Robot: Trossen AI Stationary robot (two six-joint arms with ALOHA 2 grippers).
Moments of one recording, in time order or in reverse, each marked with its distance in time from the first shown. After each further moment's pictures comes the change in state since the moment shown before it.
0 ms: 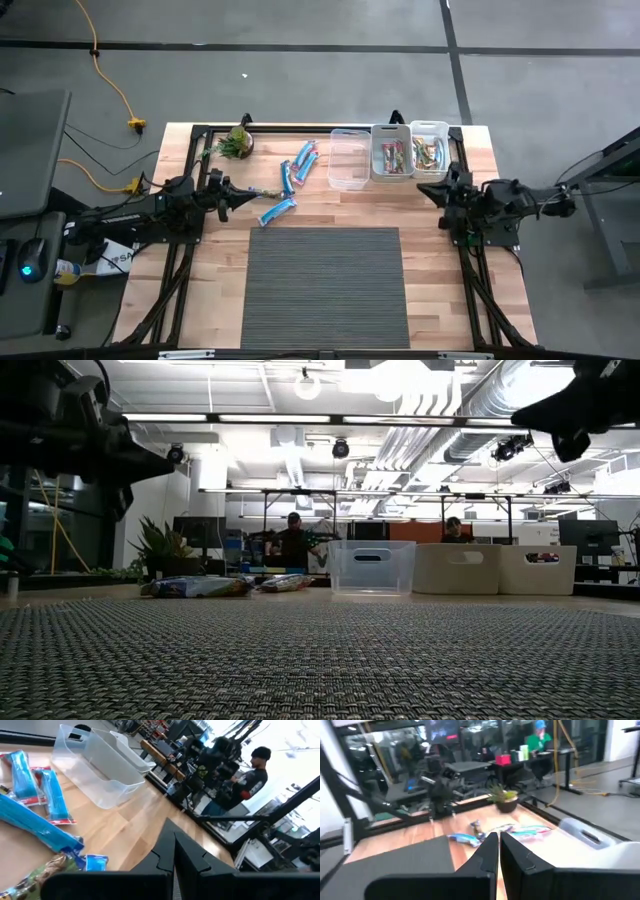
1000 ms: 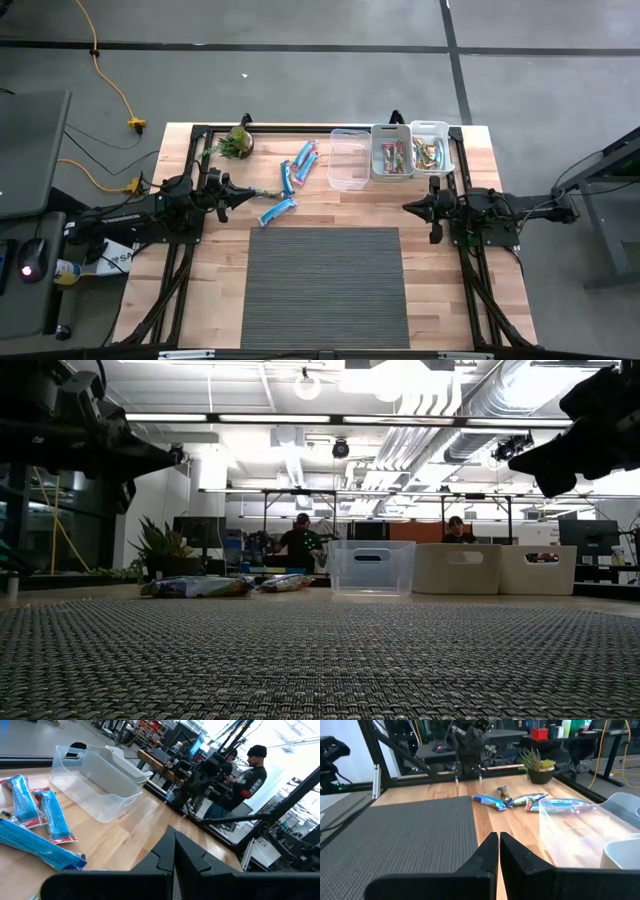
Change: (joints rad) left arm 0.000 0.000 0.000 0.042 -0.012 0.093; right arm -0.083 0.007 -0.194 0.094 -0.281 -0.079
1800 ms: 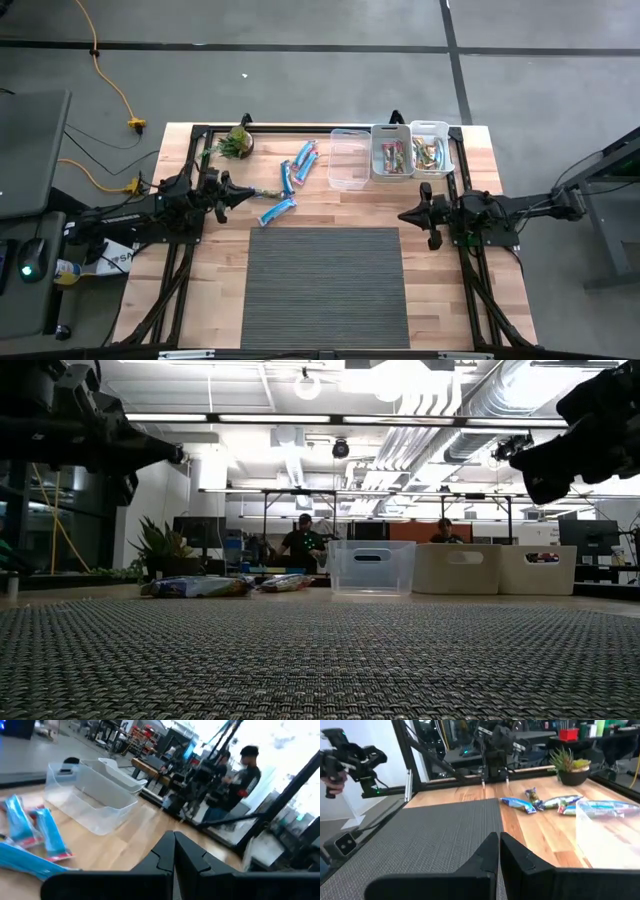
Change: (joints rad) left arm 0.000 0.000 0.010 0.043 0.011 0.070; right arm 0.000 0.108 -0.072 0.214 -0.129 0.033
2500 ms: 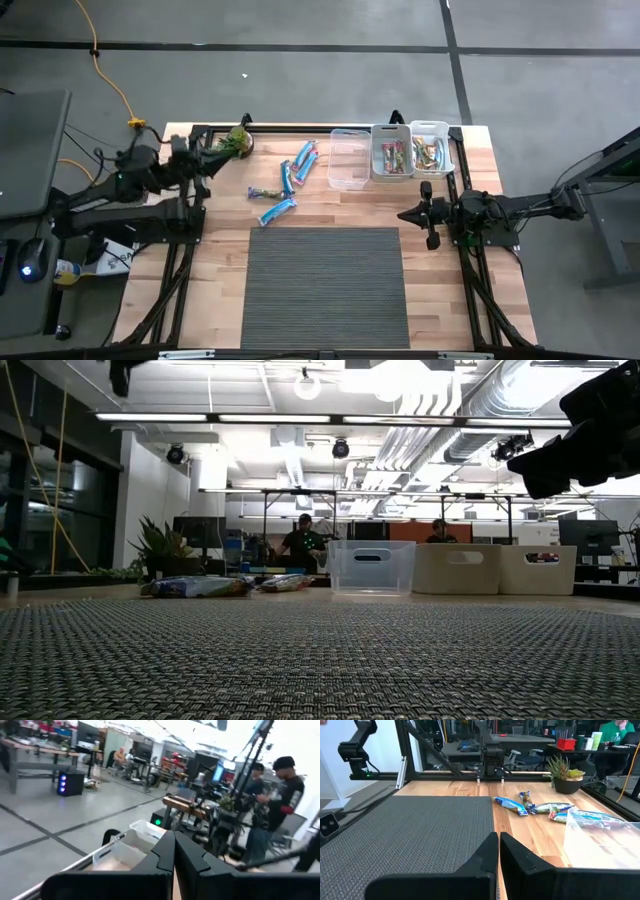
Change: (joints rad) left arm 0.000 0.263 0.620 -0.304 -0.217 0.245; right arm 0.000 0.016 0.000 0.001 0.012 -0.133
